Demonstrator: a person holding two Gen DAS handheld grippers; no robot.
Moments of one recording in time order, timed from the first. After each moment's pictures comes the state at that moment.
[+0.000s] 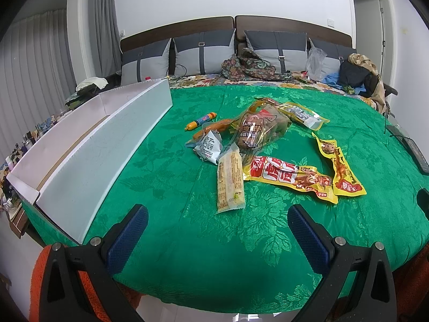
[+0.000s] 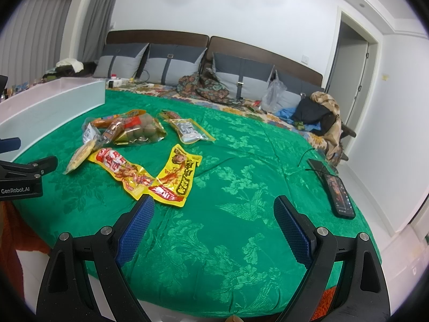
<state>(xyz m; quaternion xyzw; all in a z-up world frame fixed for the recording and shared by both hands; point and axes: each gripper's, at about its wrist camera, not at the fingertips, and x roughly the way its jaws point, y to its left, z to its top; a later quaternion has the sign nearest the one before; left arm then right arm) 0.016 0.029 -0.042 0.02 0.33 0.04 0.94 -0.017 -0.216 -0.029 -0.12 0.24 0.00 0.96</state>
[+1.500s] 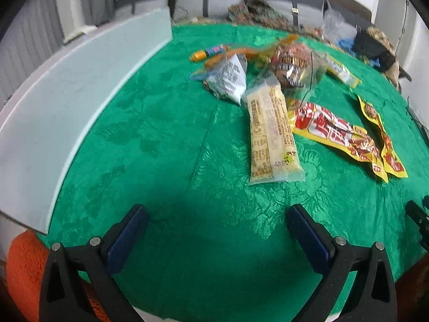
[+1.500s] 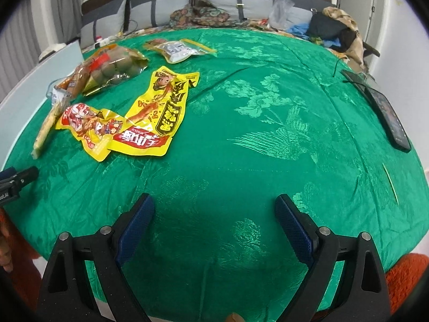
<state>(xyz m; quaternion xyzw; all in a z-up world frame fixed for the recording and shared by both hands) 0.081 0.070 -0.107 -0.03 0.49 0.02 0.87 0.057 -0.254 -0.103 0.00 0.43 0.02 0.90</state>
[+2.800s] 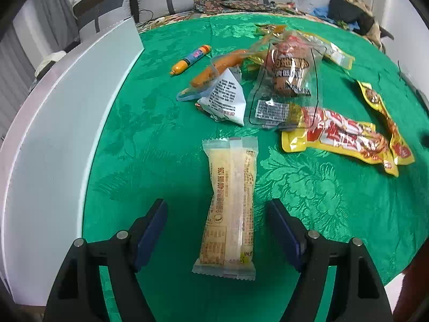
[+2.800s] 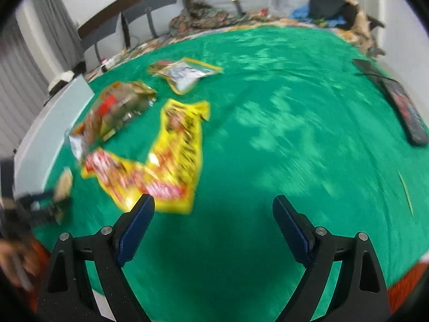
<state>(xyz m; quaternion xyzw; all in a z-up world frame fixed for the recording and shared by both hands) 0.122 0.085 -0.094 0.07 0.51 -0.03 0.86 0.115 -0.261 -0.065 0.10 0.46 0.07 0.88</state>
